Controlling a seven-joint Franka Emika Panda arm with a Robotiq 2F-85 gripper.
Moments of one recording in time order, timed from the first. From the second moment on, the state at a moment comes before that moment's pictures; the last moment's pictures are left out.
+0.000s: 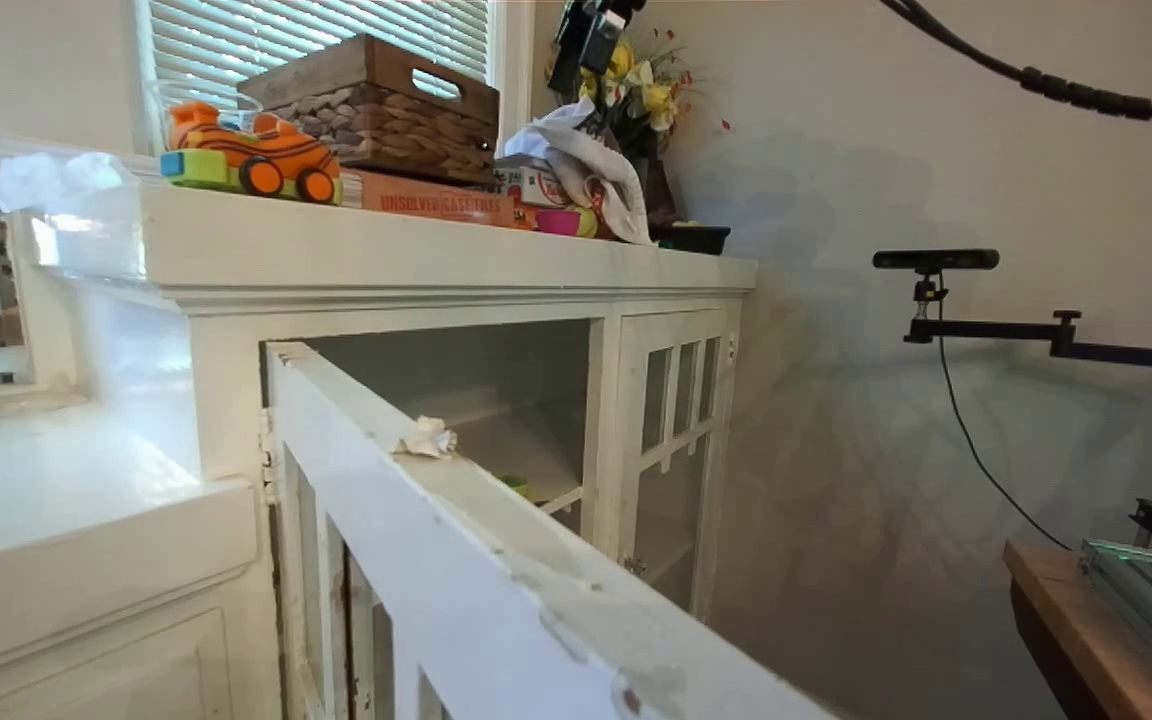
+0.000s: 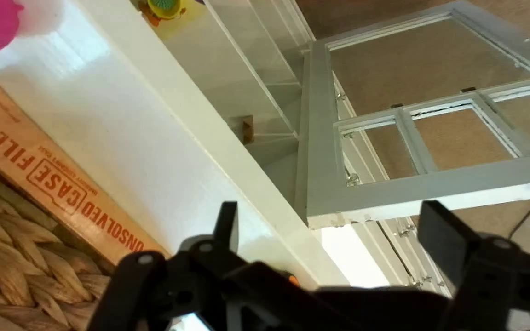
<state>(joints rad) 0.09 -0.13 -0.04 -1.91 0.09 2.09 -0.76</state>
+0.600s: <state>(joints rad) 0.09 -0.03 -0.03 -1.83 0.10 2.16 -0.96</state>
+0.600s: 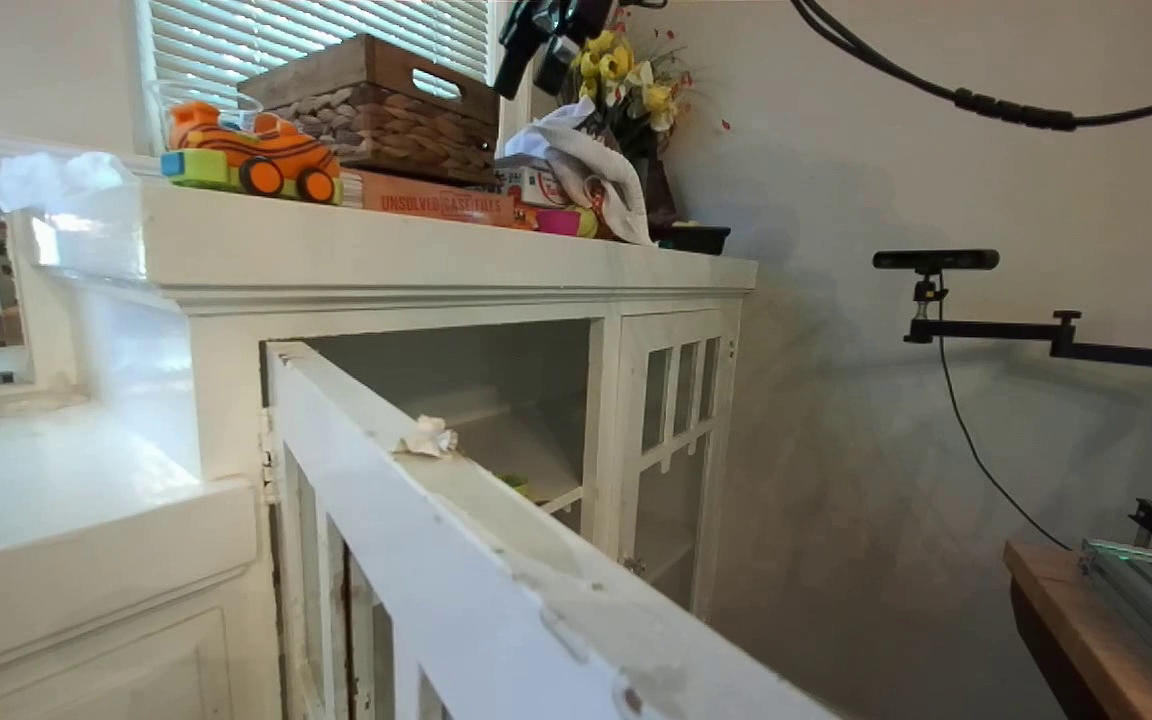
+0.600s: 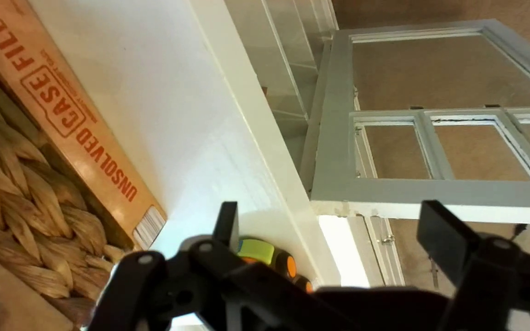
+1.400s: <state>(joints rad) 0.09 0.20 0.07 -1.53 0.12 2.10 -1.13</state>
